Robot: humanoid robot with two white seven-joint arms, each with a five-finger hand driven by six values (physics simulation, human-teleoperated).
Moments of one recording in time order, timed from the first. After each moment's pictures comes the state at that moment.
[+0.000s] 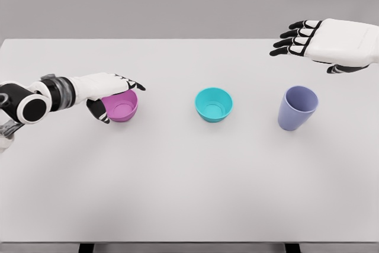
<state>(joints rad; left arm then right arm) -0.78 0.81 -0.94 -1.71 -0.31 0.17 -0.61 -0.73 -1.01 0.49 -1.71 0.38 -0.61 0.61</state>
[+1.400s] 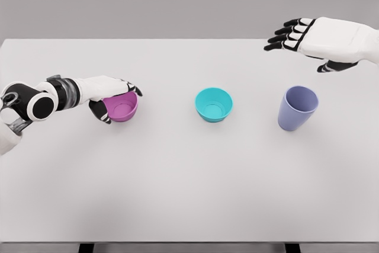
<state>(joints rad) -0.80 0.77 -0.97 -1.61 -0.31 0.17 -0.61 -0.71 -0.93 0.46 -1.63 0.38 -0.61 0.61</state>
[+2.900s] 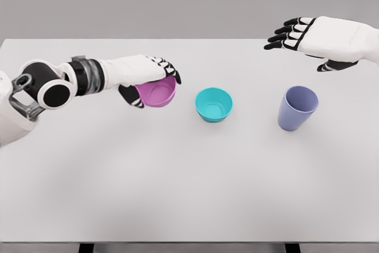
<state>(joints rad) -0.90 0.69 -0.97 -1.73 -0.30 0.06 -0.61 -0.72 -0.93 0.46 -1.62 0.38 -0.61 0.61</state>
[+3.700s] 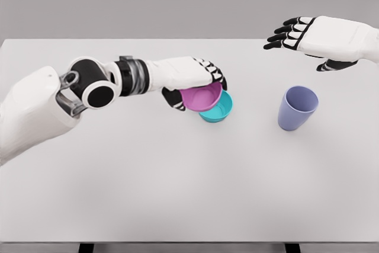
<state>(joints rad) -0.96 0.51 -1.03 -1.71 -0.33 0.05 -0.61 -0.72 -0.92 0.46 -1.62 0.38 -0.61 0.61</state>
